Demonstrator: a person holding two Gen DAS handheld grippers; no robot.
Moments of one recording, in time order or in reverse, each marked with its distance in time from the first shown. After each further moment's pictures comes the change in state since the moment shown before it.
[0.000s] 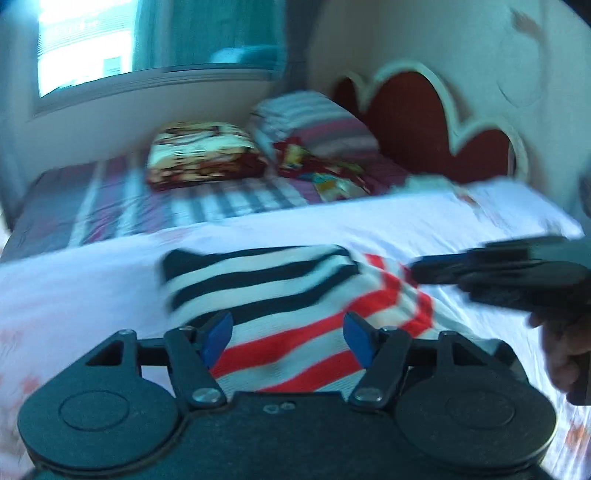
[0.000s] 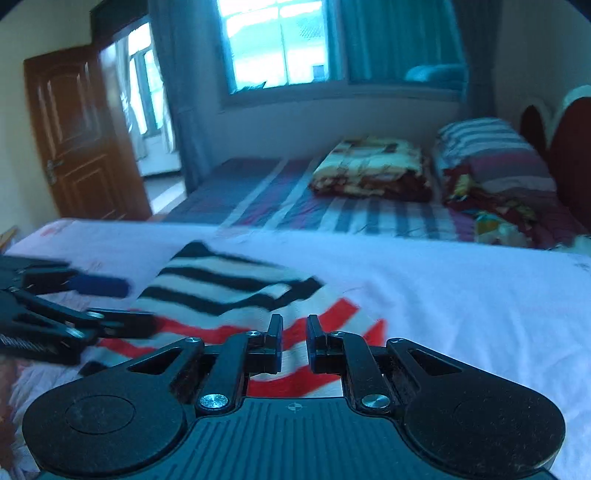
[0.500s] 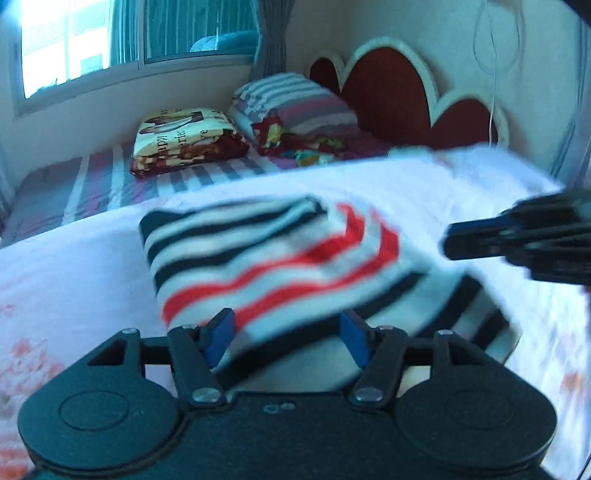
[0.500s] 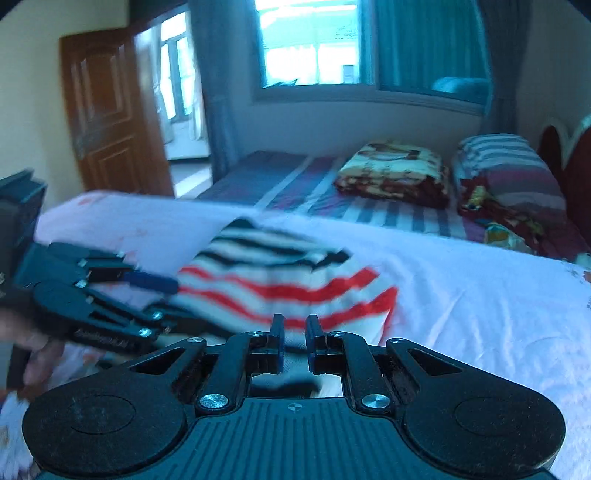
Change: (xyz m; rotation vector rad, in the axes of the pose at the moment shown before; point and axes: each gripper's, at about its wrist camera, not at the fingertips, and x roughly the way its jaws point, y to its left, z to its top) left arm -0.022 -0.019 -0.050 0.059 0.047 0.003; right arm -0.066 0.019 -0.050 -0.109 0.017 0.037
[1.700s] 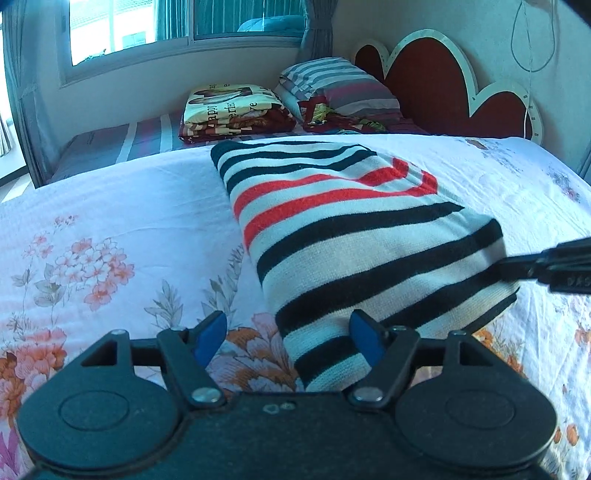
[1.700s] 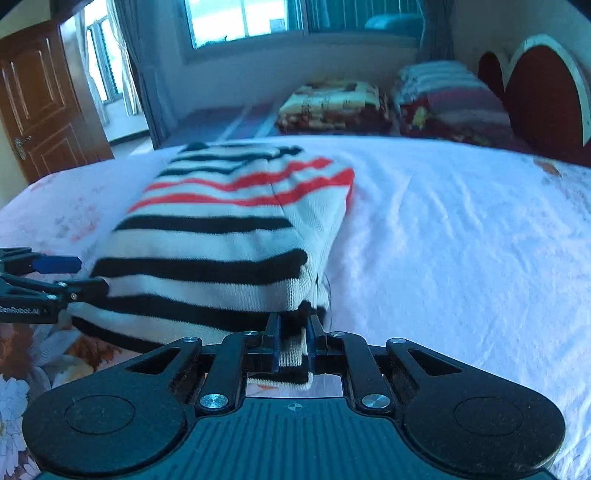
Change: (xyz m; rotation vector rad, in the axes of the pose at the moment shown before) left arm -0.045 0.015 -0.053 -0.128 0.044 0.083; right arm -0.006 0.014 -0.047 0.230 0.117 -0.138
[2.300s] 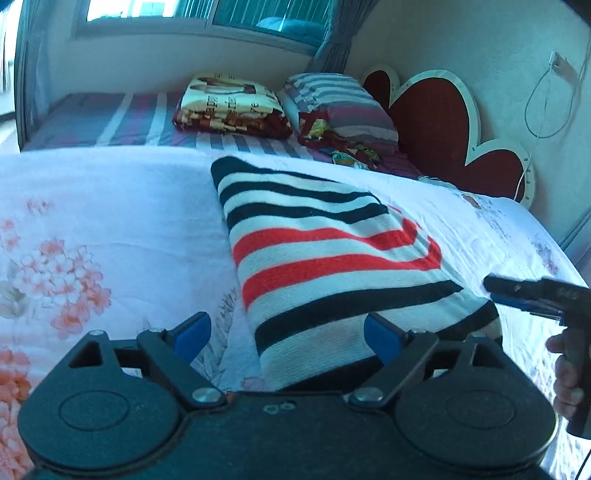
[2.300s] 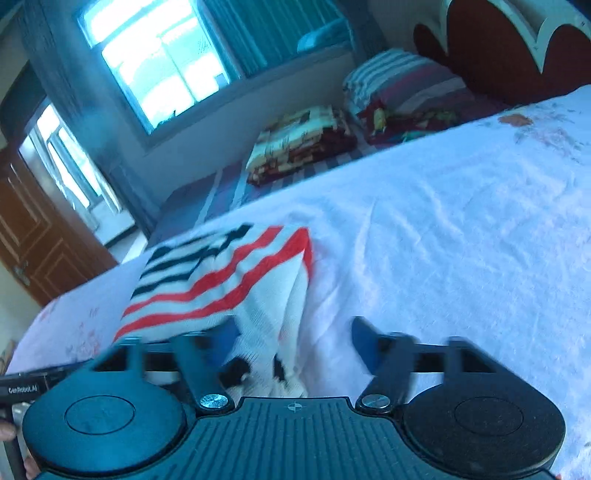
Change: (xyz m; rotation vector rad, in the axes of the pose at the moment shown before) left arm 0.029 0.038 0.039 -0.204 -0.008 -0.152; right arm 0.005 -0.069 0.034 0.332 -0.155 0.093
